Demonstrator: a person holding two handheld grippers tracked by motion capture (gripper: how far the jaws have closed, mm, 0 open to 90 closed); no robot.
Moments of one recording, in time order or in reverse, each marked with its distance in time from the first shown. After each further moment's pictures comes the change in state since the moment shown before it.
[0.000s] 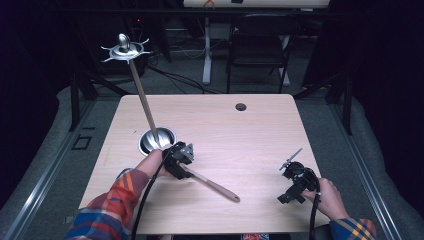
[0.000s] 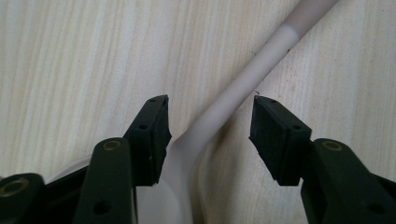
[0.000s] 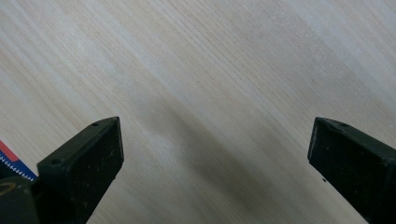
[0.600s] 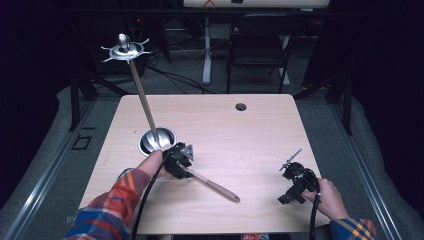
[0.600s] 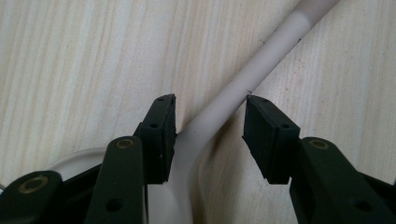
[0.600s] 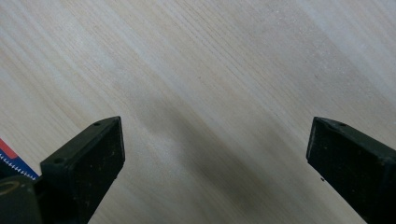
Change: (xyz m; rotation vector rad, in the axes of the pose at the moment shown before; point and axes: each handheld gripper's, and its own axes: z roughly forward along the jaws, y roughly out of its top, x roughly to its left) left arm 0.003 -0.005 0.008 0.012 -0.022 -0.023; right arm 0.001 -0.001 0.001 0.011 -0.002 -0.004
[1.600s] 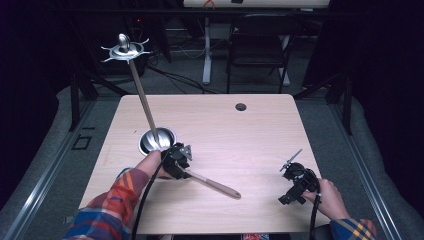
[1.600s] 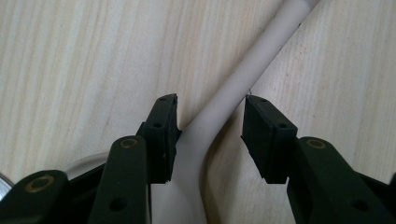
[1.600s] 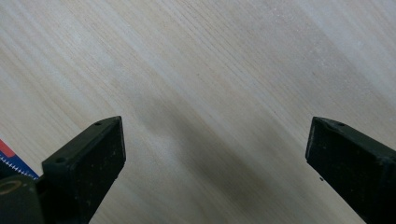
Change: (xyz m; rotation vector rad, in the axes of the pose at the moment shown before) left arm 0.001 -0.005 -0.002 0.046 -0.021 -0.013; right arm 0.002 -0.002 0.001 -0.021 -0.009 0.018
